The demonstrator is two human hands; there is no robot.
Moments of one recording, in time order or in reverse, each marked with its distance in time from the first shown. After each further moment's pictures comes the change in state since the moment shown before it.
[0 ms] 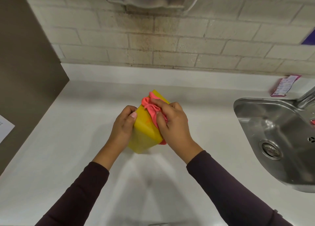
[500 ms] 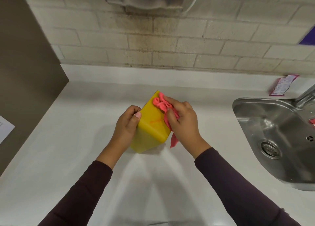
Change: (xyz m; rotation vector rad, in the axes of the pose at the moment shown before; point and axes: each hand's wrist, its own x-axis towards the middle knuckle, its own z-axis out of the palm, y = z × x) left_hand -0.005 0.009 0.009 0.084 -0.014 0.041; right_hand 0.006 0.024 -0.018 -0.025 -0.016 0.121
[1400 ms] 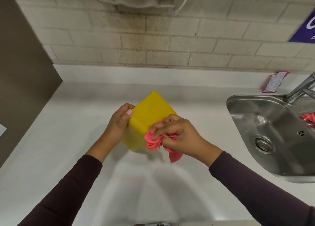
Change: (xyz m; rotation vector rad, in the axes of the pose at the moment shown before) left_hand 0.011 -0.006 -0.011 -0.054 -0.134 -0.004; right_hand -0.030 0.000 -0.024 0.223 -0.384 -0.217
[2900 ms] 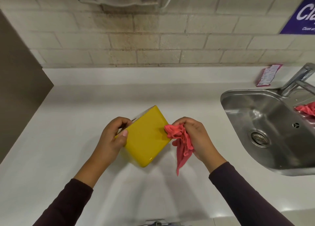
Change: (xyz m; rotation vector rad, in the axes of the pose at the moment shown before) left_hand -0.038 0.008 0.015 0.108 -0.022 0.132; right_hand -0.033 0.032 -0.026 0.656 0.365 0.582
